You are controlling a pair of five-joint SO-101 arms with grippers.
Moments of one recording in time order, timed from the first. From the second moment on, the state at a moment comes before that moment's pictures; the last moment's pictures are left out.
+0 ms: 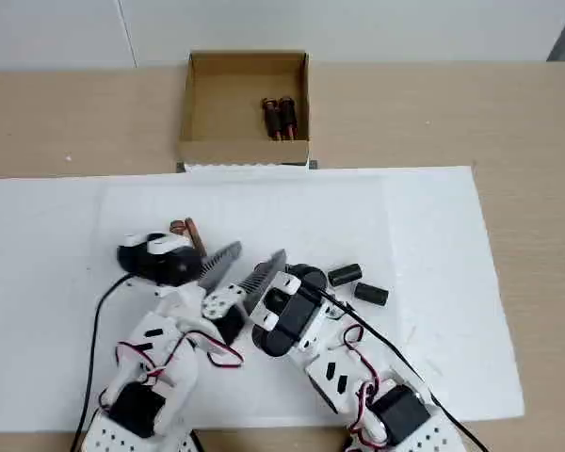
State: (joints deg) left arm 22.9 -103.1 94.5 33.5 27.5; right arm -40.6 -102.7 93.0 36.0 16.4
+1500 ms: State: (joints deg) left arm -0.5 -103.3 96.7 49.9 11.4; right arm -19.1 -70.2 69.8 27.1 11.7
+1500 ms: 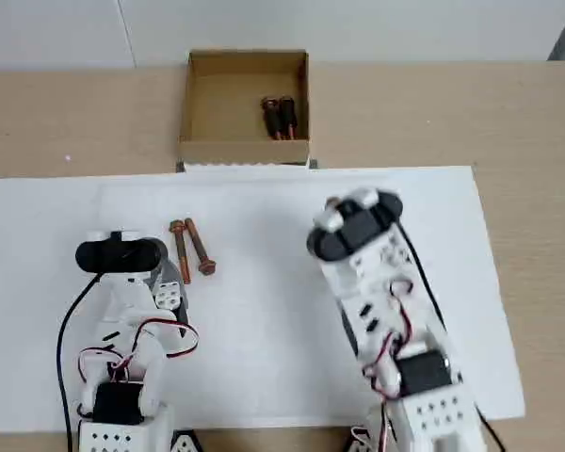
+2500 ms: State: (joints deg) left arm -0.5 -103.3 96.7 49.9 2.9; right arm -20.7 50.5 -40.4 17.6 30.6
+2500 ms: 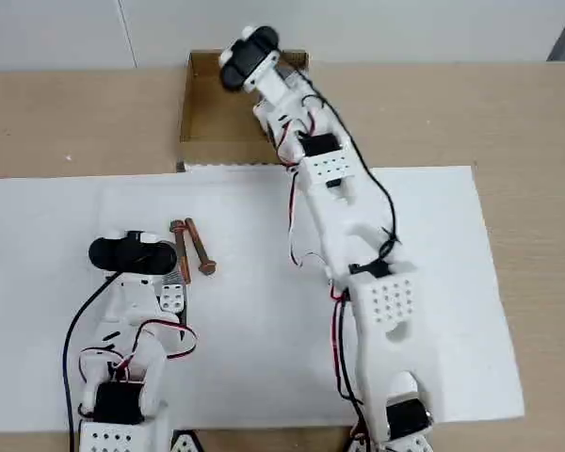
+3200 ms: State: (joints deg) left arm -0.5 -103.3 96.7 49.9 2.9; right arm -23.0 52.7 -44.3 22.2 32.7
